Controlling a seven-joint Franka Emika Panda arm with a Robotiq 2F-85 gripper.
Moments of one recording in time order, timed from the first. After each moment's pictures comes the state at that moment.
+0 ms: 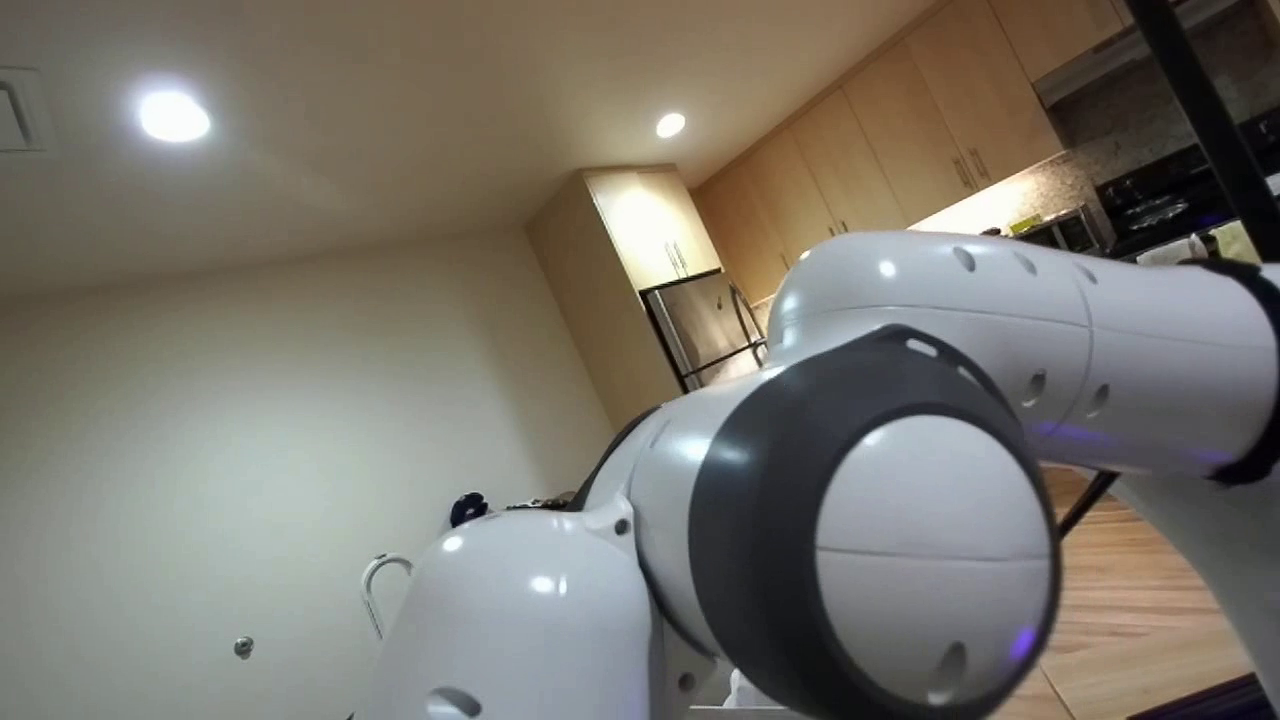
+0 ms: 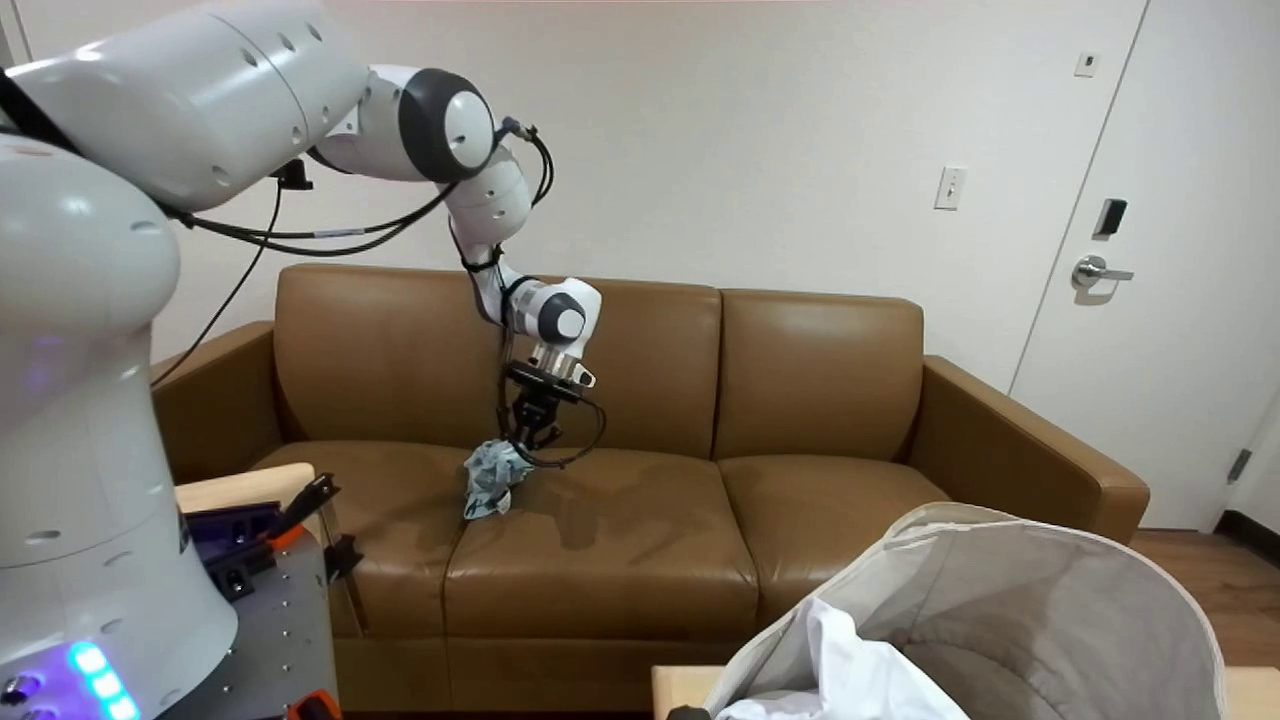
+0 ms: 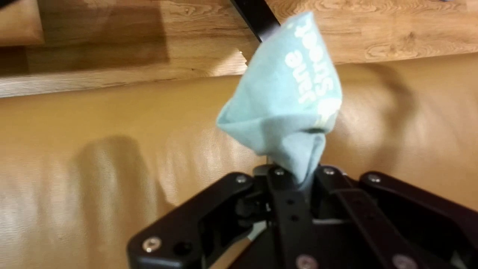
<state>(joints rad) 0.60 1.05 0.00 -1.47 0.17 2.07 -0.43</state>
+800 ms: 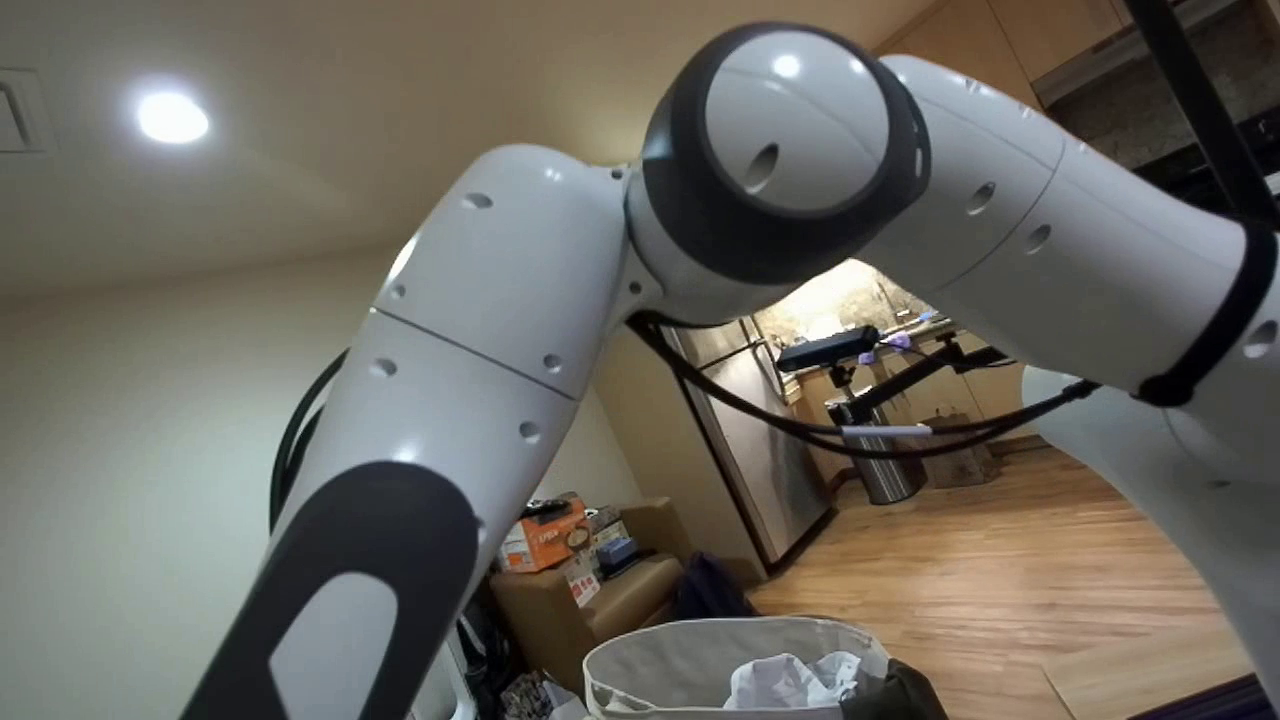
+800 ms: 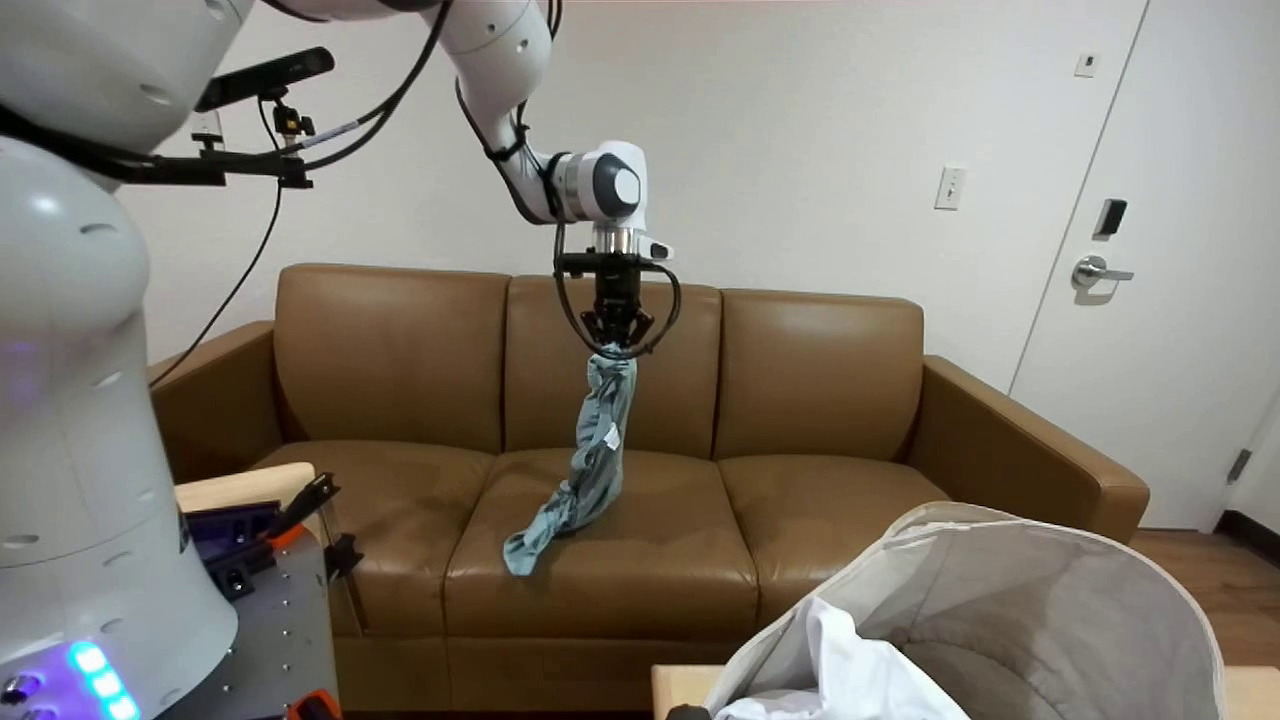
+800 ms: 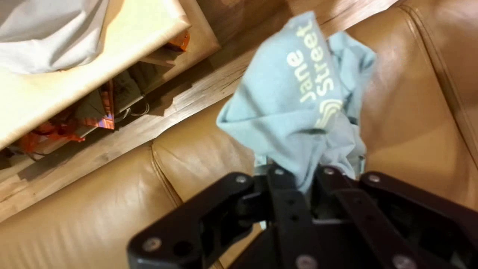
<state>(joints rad) 0.45 0.58 0.00 -1.69 -0.19 2.10 0.04</state>
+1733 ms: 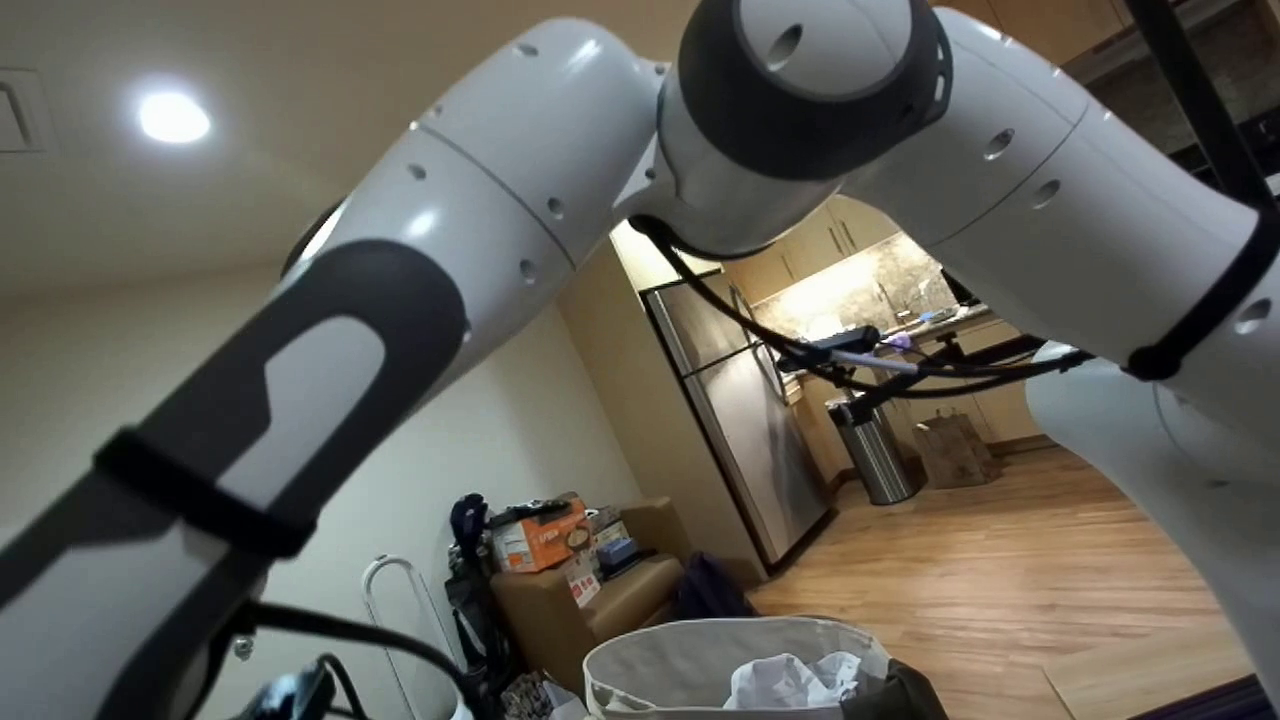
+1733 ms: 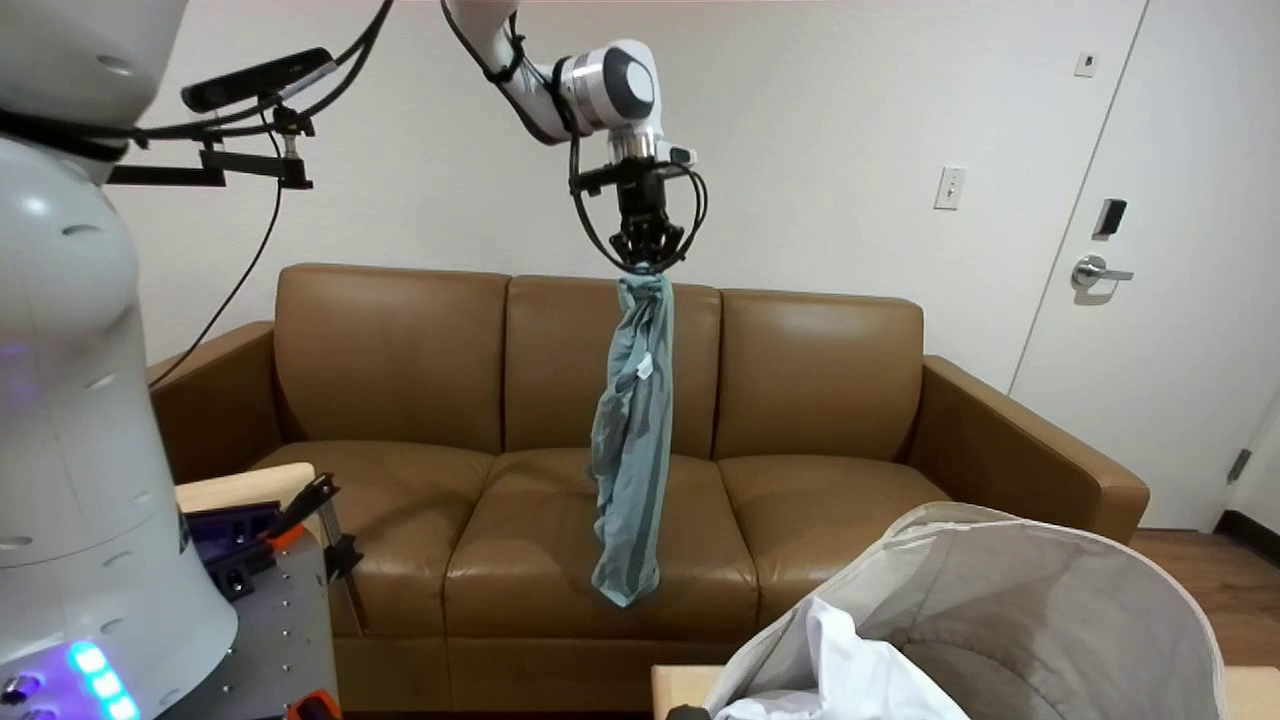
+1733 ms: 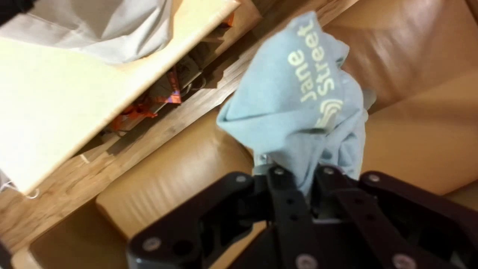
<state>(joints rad) 0.40 0.42 0.03 -1.60 -0.30 1.94 0.18</state>
